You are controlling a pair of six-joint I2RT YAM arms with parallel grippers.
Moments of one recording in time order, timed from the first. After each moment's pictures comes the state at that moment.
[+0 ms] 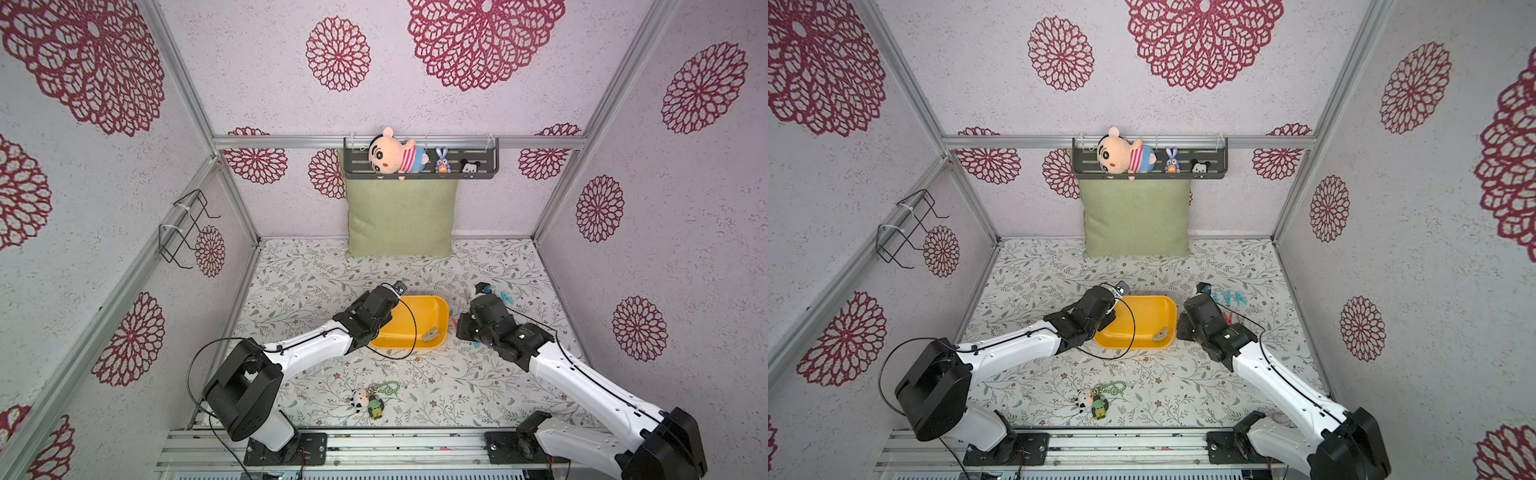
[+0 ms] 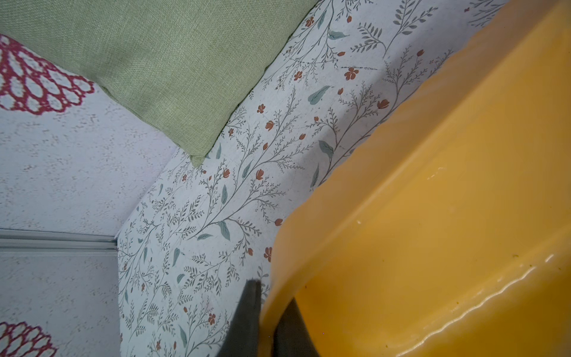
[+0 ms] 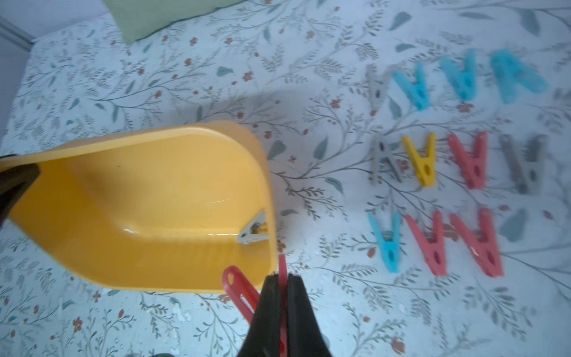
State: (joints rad) left arm -0.76 1.56 0.97 -0.13 -0.56 0.34; right arm 0.55 1.08 0.81 -0.59 0.18 0.63
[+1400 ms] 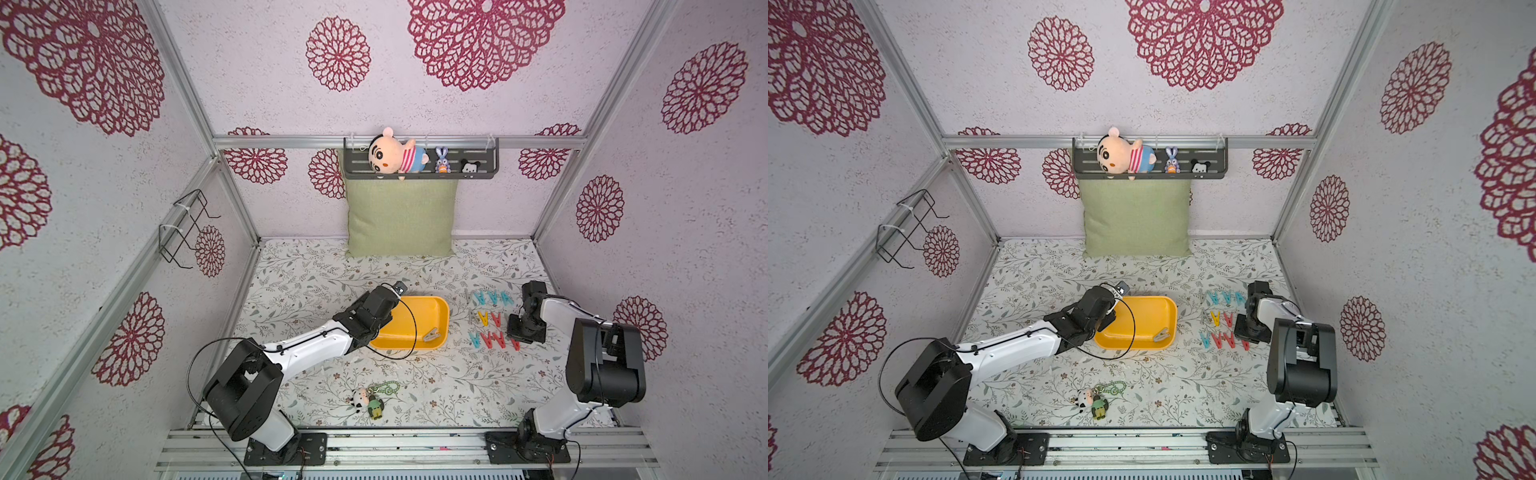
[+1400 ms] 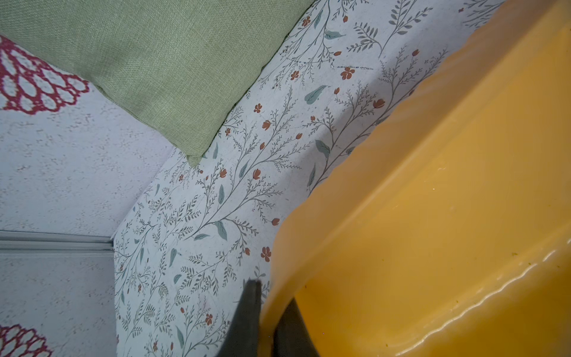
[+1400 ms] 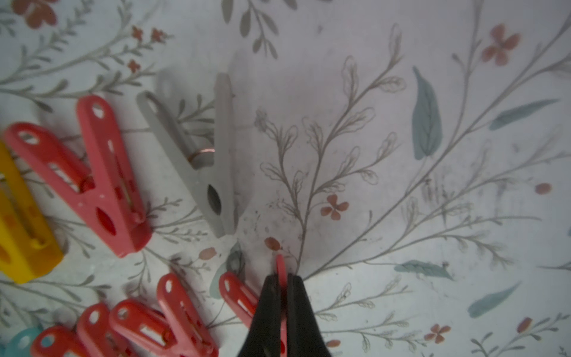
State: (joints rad) left arm -0.76 1.56 0.97 -0.14 -0.55 0.33; right arm -0.11 1.65 0.94 -0.68 0.10 0.18
